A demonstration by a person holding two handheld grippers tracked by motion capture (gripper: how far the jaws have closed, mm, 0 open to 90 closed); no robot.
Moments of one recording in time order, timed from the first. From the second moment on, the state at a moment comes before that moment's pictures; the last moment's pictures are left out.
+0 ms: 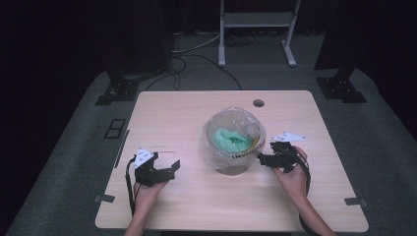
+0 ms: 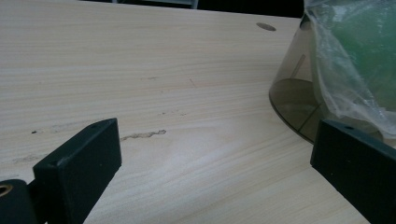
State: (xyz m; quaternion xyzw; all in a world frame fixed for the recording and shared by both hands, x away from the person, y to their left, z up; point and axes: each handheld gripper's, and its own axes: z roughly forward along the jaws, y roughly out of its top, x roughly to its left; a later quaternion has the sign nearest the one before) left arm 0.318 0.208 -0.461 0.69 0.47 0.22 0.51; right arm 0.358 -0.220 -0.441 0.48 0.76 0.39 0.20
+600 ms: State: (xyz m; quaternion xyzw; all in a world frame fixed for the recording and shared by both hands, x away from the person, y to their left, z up) left arm 0.318 0.211 -0.459 0.68 0.48 0.22 0.51; right arm 0.380 -0.180 -0.435 0.46 0.77 0.40 0.19
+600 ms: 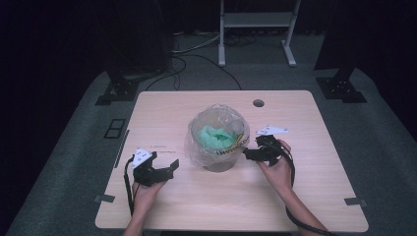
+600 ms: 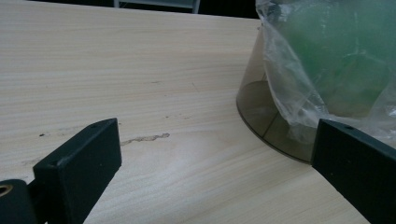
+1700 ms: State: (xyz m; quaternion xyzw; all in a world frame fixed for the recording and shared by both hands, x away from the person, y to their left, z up) left arm 0.317 0.211 -0.455 0.68 0.47 0.22 0.52; right arm 0.384 -0.191 -0.427 0.45 0.76 0.43 0.17
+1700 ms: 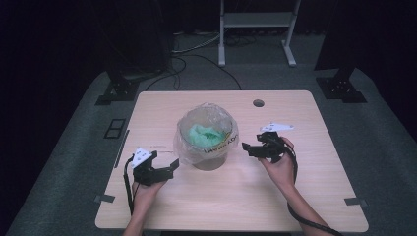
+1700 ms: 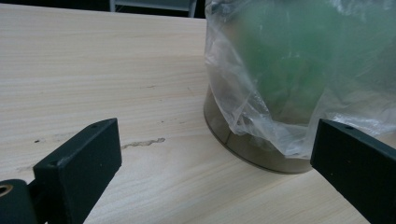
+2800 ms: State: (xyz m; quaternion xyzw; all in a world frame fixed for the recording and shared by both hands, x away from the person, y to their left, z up) left arm 0.316 0.206 -0.420 0.69 0.43 0.20 0.55; right arm 0.367 -0.250 -0.443 0.49 0.74 0.43 0.17
